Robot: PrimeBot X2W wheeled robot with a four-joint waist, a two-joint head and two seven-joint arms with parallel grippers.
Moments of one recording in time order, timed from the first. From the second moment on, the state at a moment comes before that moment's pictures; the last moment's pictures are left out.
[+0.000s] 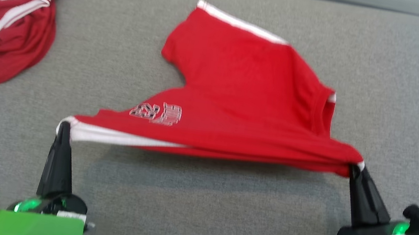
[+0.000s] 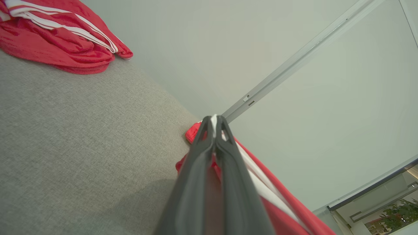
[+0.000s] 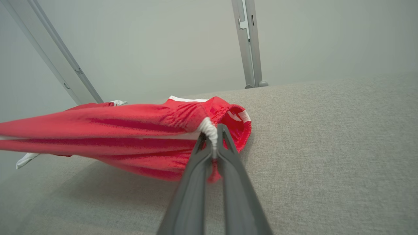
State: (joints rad) left arm 0.02 0.05 -0.09 -0.10 -0.92 -0.13 -0.26; right arm -0.05 -0.20 0.12 0.01 0.39 0.14 -0.26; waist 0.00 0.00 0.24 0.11
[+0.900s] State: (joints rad) left arm -0.10 0.05 -0.13 0.15 -0.79 -0.13 -0.26; right arm 0.11 -0.10 0.16 0.08 0.45 0.13 -0.26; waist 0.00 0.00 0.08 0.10
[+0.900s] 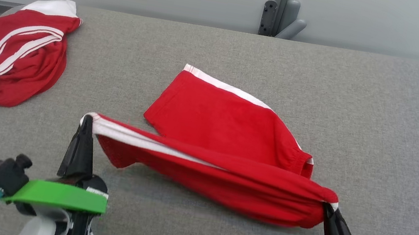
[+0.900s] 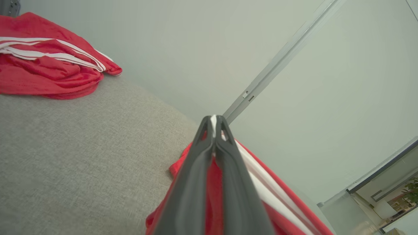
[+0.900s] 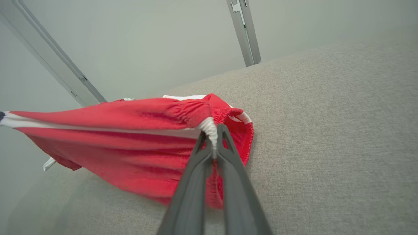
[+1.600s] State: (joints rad) left arm -0.69 0.05 -0.08 0.66 -0.63 -0.13 -0.26; right arm -0.27 -0.05 0.18 0.30 0.49 0.13 -0.26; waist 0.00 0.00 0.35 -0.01
